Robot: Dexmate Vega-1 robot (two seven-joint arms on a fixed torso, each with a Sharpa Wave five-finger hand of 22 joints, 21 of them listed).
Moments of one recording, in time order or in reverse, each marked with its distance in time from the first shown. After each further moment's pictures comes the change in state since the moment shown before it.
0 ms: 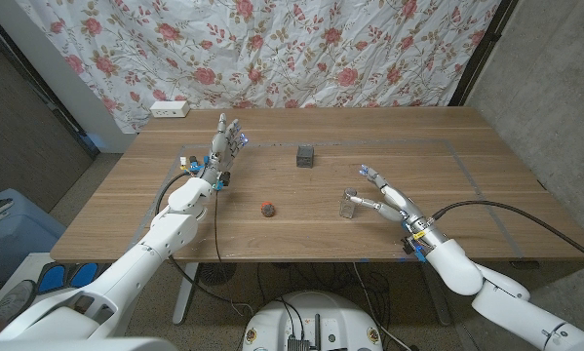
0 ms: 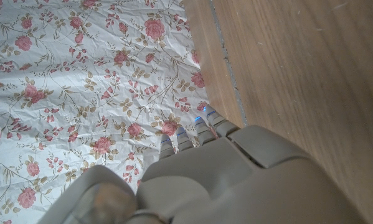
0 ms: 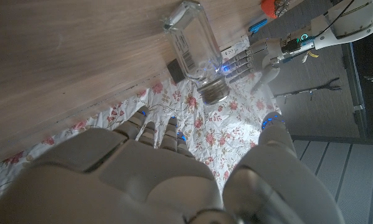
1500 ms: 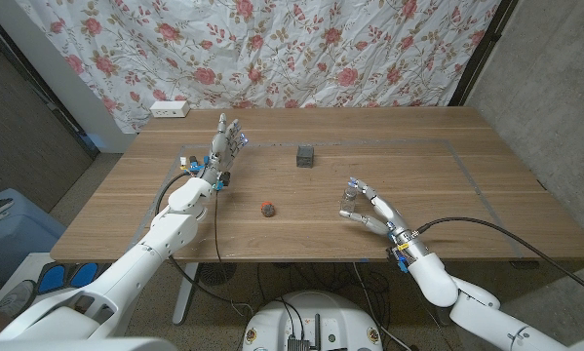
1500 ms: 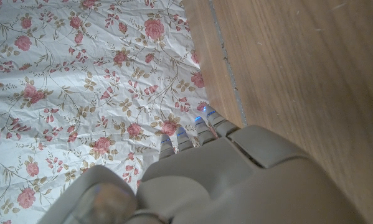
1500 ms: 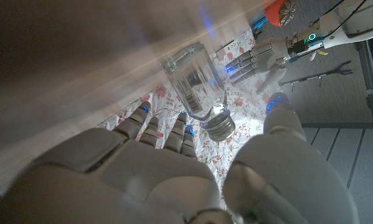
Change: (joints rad) left arm 0.000 -0.001 0.000 0.002 0.000 0.000 0.000; left_hand 0.000 0.000 0.000 0.000 0.000 0.000 0.000 0.000 0.000 0.000 0.000 0.000 0.000 0.000 0.000 0.000 0.000 0.000 0.000 0.000 0.000; right arm 0.104 0.104 -0.134 0.207 -0.025 0.094 -0.111; right_hand 0.192 -0.073 0.030 0.003 0.033 0.113 -0.077 0.056 0.005 0.127 -0.124 0.008 0.002 0.081 -0.031 0.023 -0.009 0.080 -0.023 0.011 0.000
